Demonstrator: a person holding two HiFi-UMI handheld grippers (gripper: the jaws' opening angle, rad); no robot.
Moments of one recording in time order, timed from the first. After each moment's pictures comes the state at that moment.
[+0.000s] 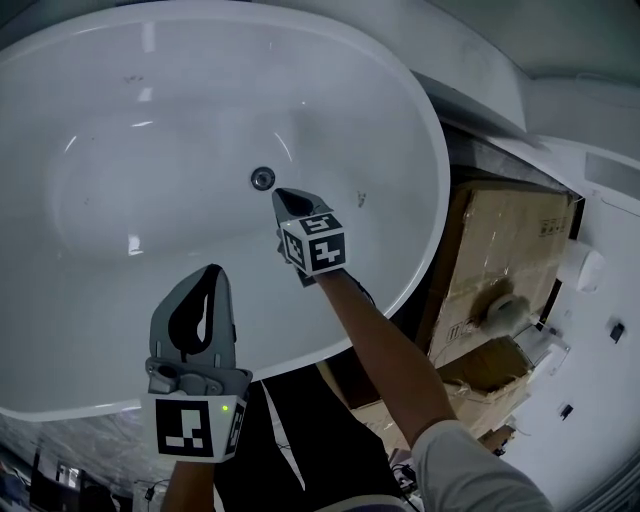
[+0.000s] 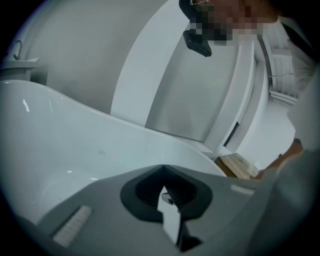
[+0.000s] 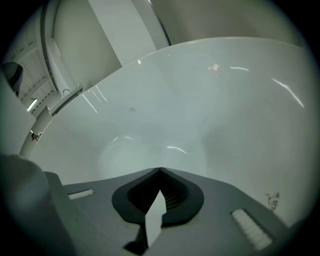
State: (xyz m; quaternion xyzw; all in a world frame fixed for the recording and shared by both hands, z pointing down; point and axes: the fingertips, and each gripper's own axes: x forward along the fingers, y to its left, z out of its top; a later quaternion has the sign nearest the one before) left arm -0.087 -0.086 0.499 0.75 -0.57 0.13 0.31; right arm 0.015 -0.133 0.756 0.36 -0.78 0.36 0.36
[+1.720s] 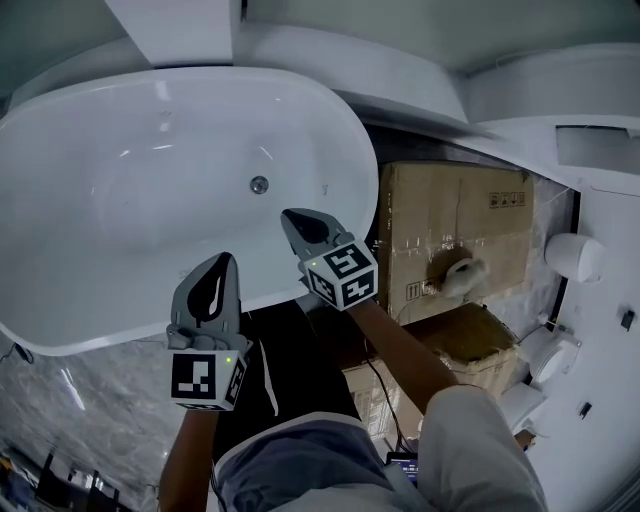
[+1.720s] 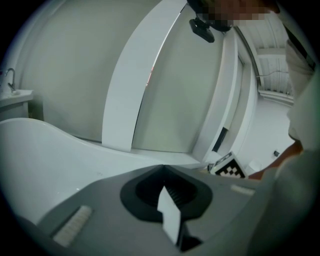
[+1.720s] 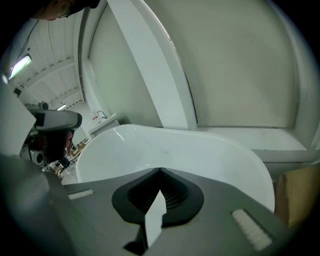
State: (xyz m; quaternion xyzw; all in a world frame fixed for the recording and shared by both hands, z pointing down) left arm -0.035 -0.028 0.292 0.77 -0.57 0.12 0.26; right arm 0.054 -0.075 0.423 0.32 -0.87 0.28 0.25
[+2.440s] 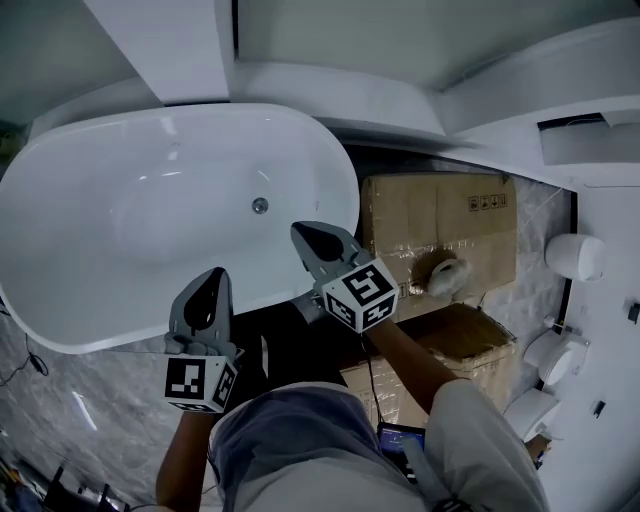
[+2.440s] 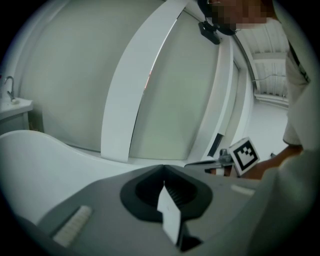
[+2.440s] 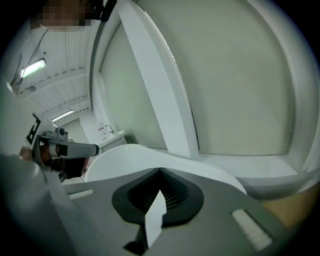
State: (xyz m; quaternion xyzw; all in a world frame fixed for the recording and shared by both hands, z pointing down) left arm -0.029 -0.008 0.197 0.78 -0.56 0.10 0.25; right arm 0.082 -0.071 0.260 0.33 -0.90 0.23 0.18
